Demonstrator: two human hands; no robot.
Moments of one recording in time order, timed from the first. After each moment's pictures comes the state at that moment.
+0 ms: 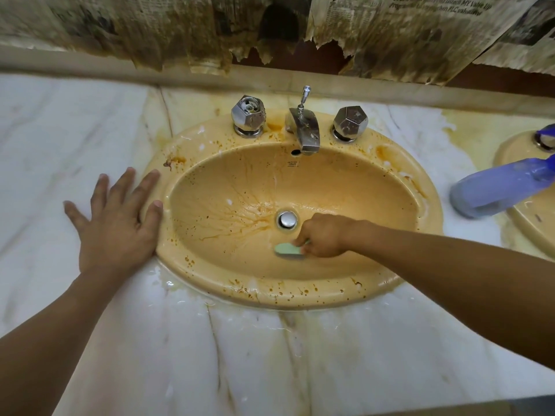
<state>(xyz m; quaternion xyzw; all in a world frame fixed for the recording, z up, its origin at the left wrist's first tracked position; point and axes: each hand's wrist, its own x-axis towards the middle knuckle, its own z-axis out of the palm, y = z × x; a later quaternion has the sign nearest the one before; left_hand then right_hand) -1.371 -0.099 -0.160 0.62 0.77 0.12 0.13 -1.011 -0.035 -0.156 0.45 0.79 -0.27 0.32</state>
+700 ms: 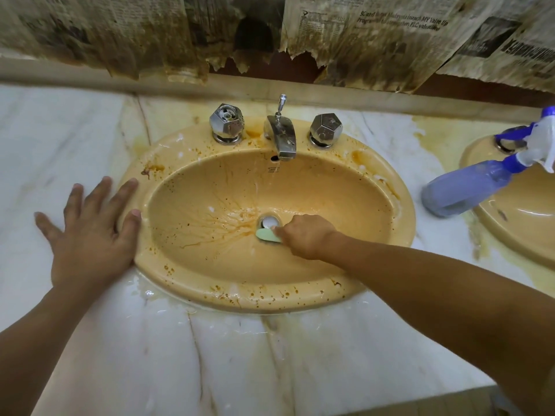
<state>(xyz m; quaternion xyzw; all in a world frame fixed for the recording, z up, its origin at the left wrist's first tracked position) -1.370 -0.100 -0.161 0.61 0.76 0.14 0.13 -1.012 -0.043 -0.168 0.47 0.82 -0.12 0.30</state>
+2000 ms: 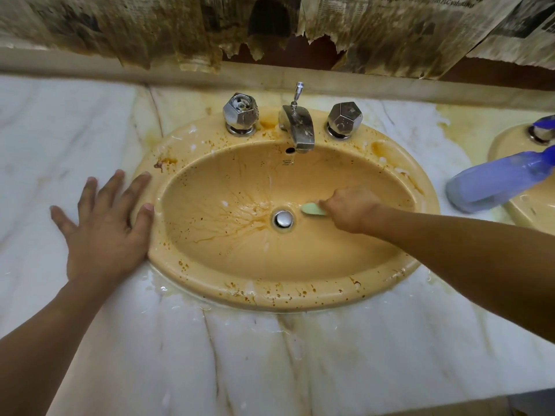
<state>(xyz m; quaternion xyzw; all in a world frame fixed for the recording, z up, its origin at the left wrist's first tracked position) -1.373 -0.098 -0.164 0.62 0.77 0.13 0.12 -0.971 -0.011 -0.144 0.49 0.80 -0.02 0.35</state>
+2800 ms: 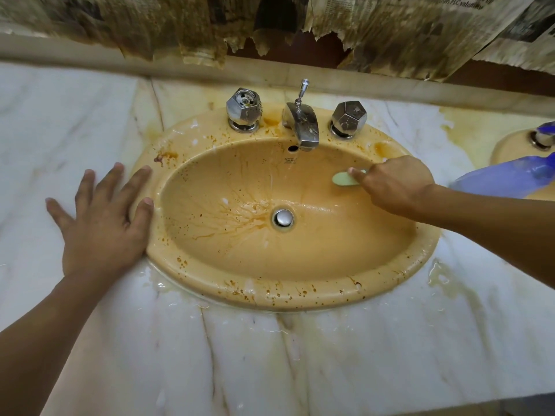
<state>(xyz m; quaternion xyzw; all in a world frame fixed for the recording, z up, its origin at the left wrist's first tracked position) -1.372 -0.099 -0.163 0.62 0.76 0.13 0.12 -0.927 0.003 -0.094 0.48 0.79 0.16 0.34</state>
